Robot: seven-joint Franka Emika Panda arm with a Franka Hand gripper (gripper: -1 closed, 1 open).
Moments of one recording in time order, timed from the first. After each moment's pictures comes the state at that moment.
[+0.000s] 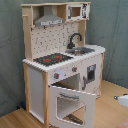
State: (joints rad) arm 0.30 -1.03 1.51 -2.49 -0.35 2.13 -0.28
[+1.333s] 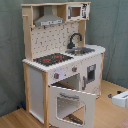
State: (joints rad) arm 0.25 -1.28 1.55 -2.58 -0.18 2.29 -0.50
